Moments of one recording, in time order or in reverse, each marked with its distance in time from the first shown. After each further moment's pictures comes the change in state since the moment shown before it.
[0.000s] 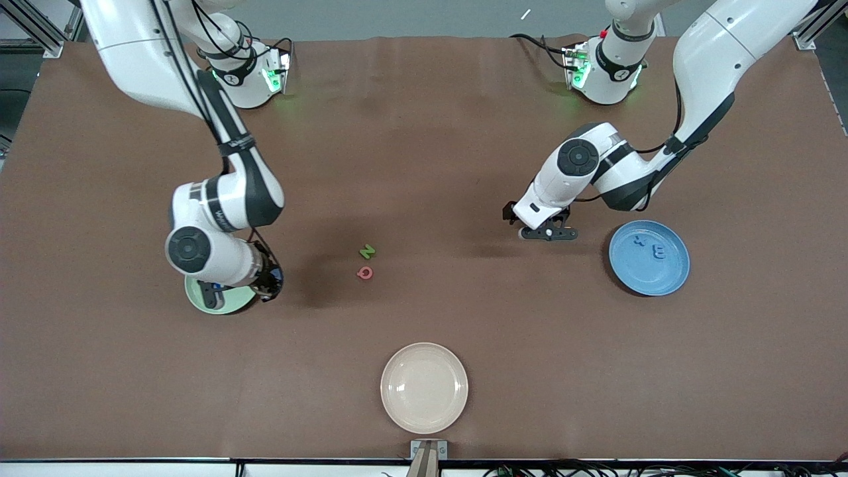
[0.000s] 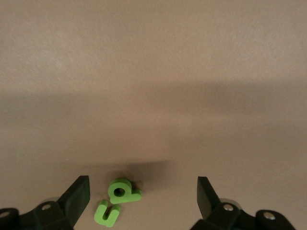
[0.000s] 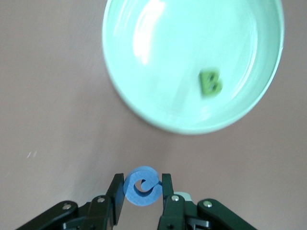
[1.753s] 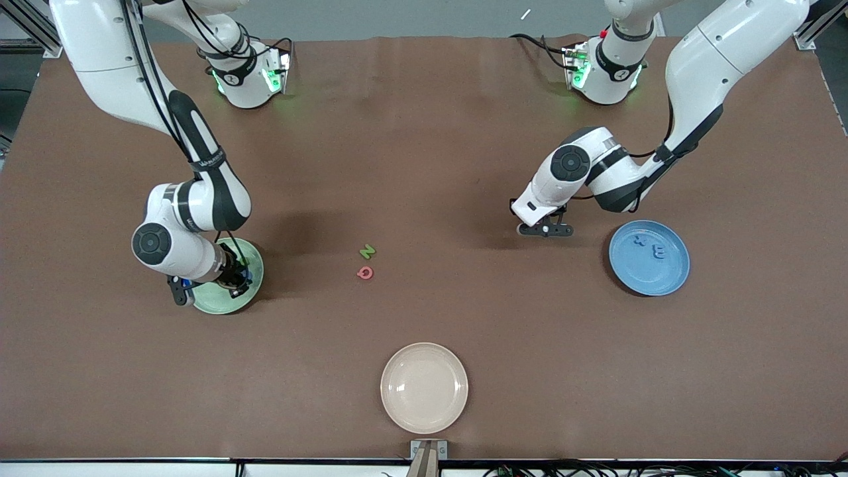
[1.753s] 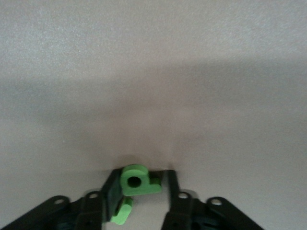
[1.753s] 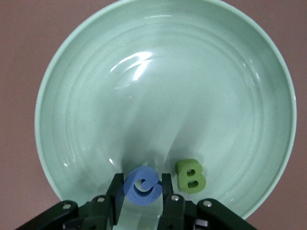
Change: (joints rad) left arm -0.029 0.026 0.051 -0.042 0.031 -0.002 0.000; right arm -0.117 0.017 0.012 -0.183 -0.017 0.254 -0.178
